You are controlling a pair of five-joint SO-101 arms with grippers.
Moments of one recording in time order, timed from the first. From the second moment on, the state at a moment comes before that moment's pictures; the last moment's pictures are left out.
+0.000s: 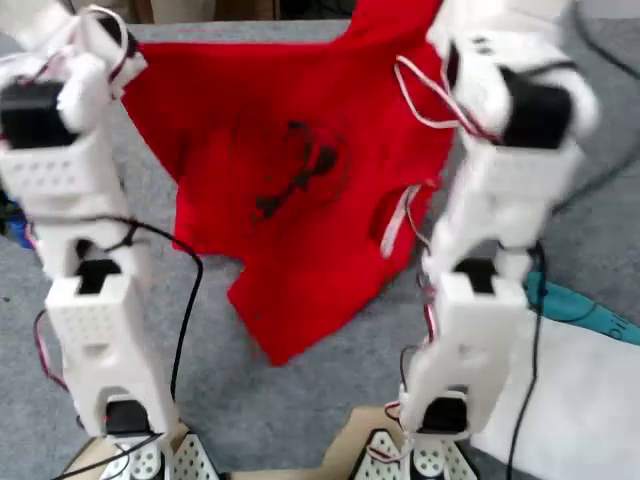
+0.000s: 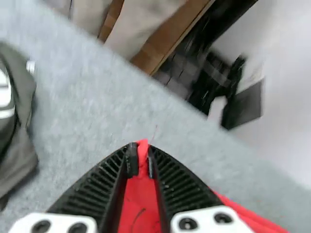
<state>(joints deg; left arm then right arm) -8.0 26.3 -93.5 100.3 22.9 -0.3 26.1 -92.4 90.6 -25.0</state>
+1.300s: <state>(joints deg) -10.8 -60.9 -28.9 100.4 6.6 -6.8 -37.2 -70.9 90.4 -13.7</state>
